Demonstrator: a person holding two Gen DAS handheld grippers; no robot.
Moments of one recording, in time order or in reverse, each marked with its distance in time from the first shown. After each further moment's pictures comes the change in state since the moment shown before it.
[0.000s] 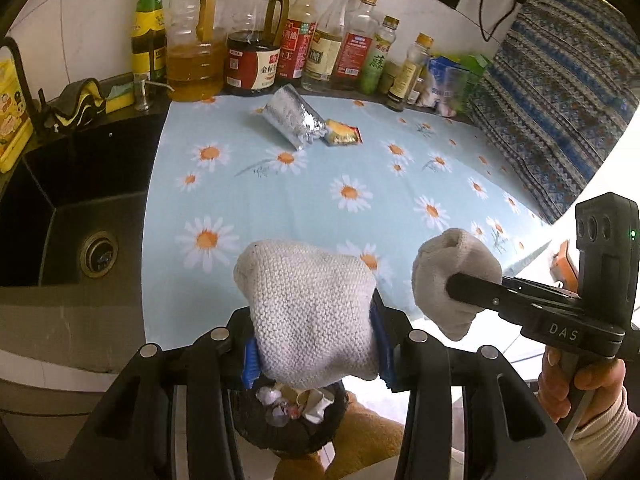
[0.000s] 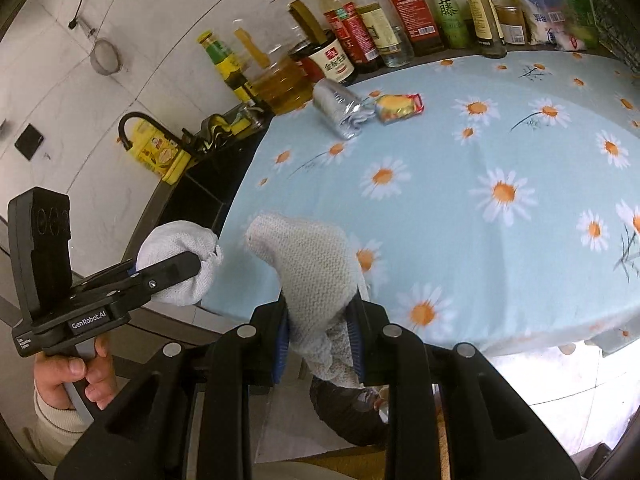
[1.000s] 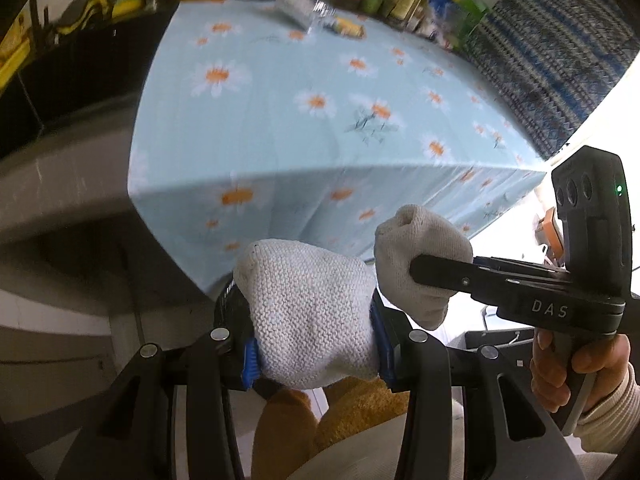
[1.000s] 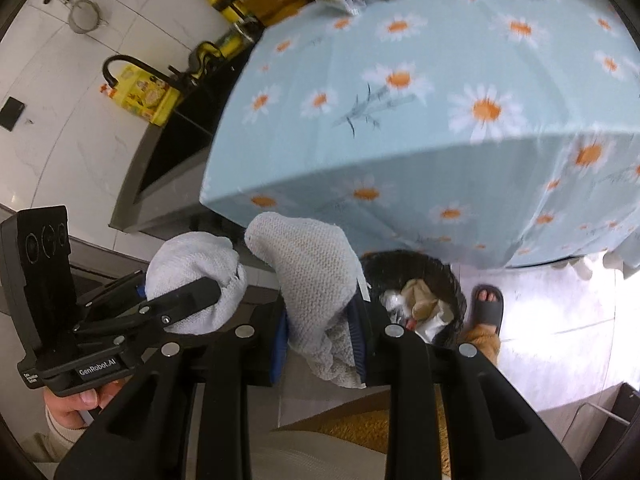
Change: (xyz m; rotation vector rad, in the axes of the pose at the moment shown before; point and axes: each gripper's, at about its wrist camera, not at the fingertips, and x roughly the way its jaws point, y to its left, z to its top) left arm 0.020 0.027 -0.117 -0.037 0.197 -0.065; right arm 0.058 0.023 -0.106 0.105 0.210 -0.013
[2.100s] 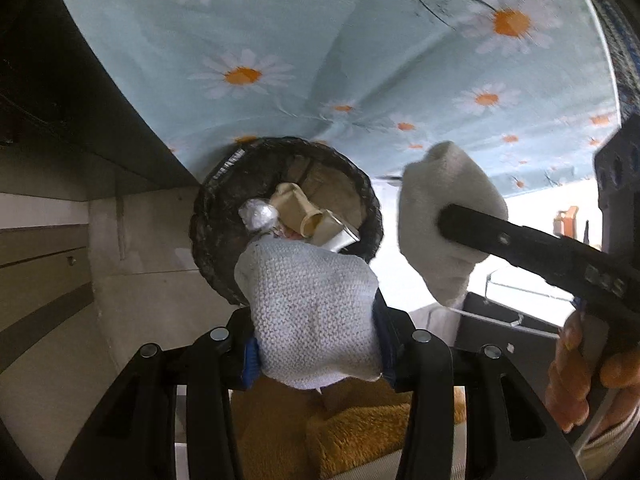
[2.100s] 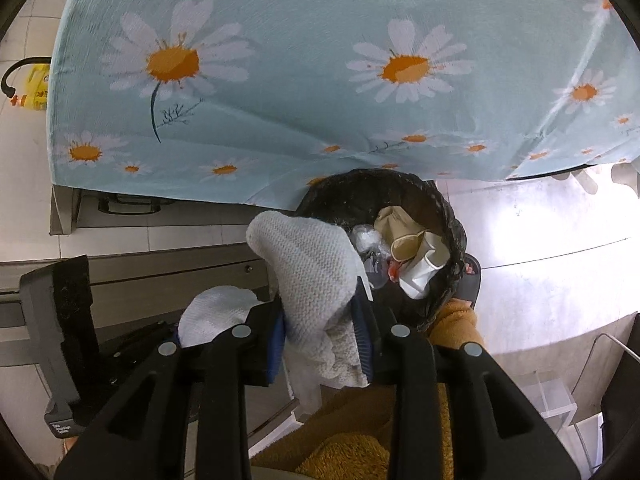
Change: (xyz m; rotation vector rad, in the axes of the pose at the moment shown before) left arm 0.150 0.045 -0.047 -0.237 0.344 0.043; right arm 0.116 -0.080 -0.009 0.194 0.232 -0.047
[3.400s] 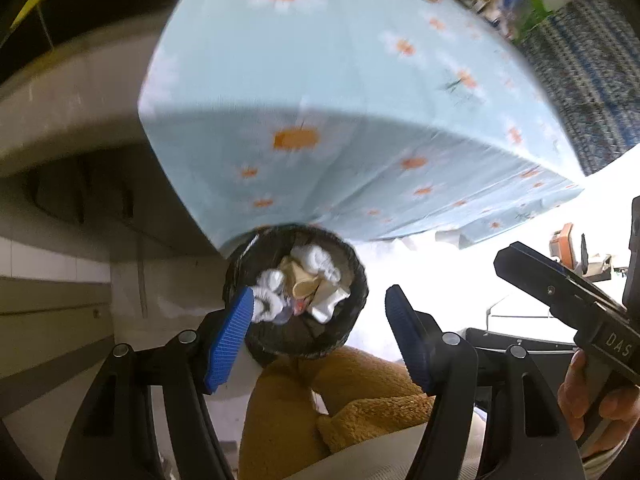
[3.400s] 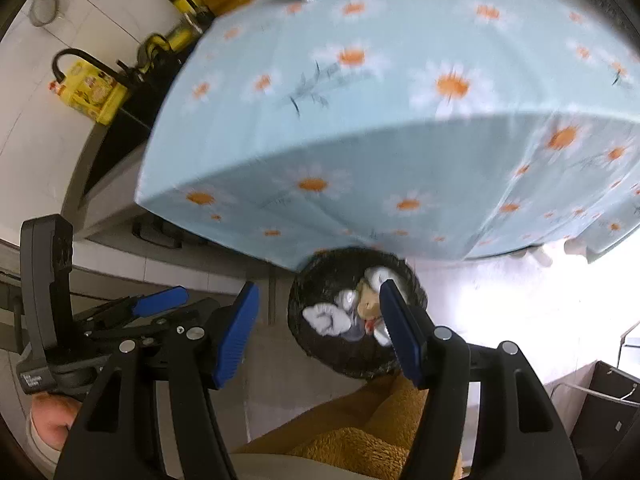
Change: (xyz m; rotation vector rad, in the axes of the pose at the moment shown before) left arm -0.122 -0.015 0.007 0.093 -0.242 -0.011; right arm -0.119 0.076 -0.030 -0.143 -0.317 -0.152
